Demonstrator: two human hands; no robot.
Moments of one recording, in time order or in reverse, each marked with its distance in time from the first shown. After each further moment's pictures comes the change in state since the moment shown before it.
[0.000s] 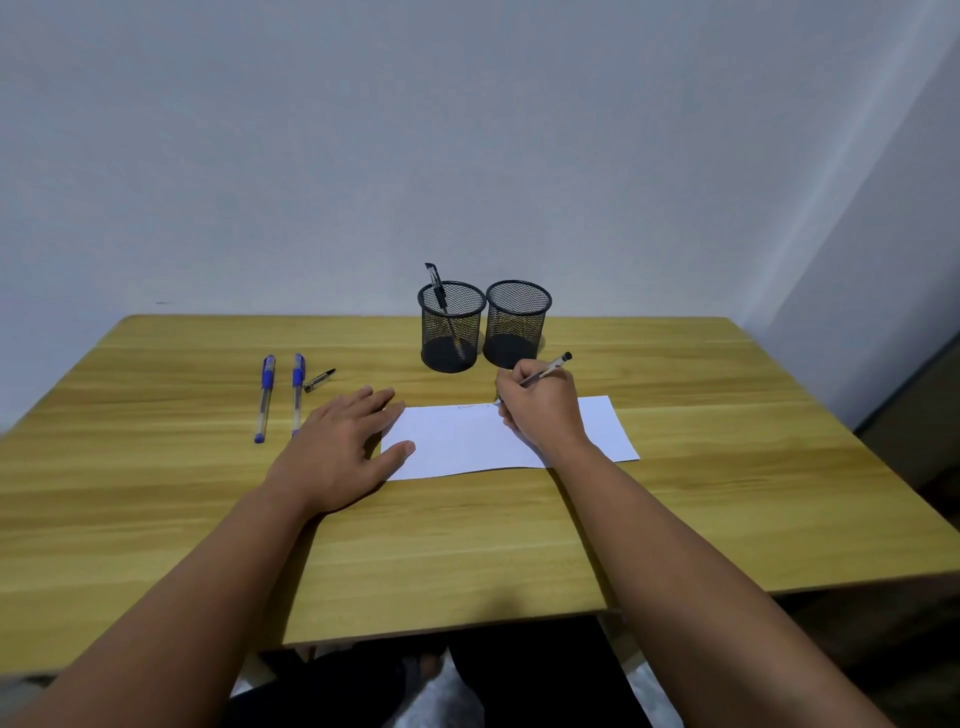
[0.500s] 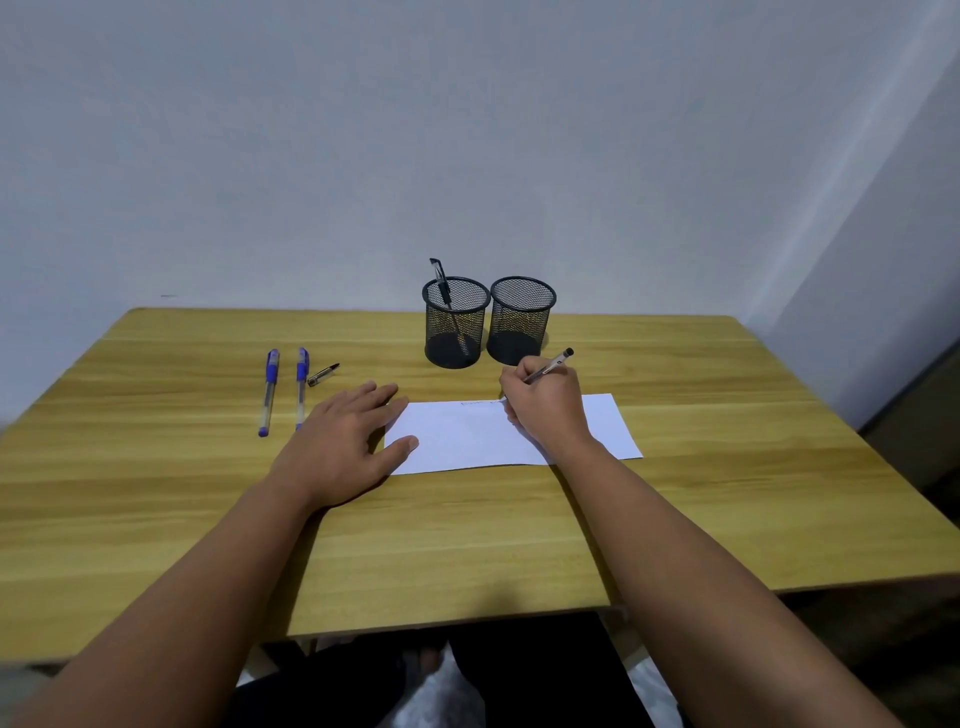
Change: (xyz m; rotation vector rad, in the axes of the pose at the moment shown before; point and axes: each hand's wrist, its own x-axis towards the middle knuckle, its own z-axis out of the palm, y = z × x) left_hand 0.001 0.001 0.000 -0.003 0.001 0.003; right_hand 0.006 0.009 0.001 -0.038 0.023 -0.050
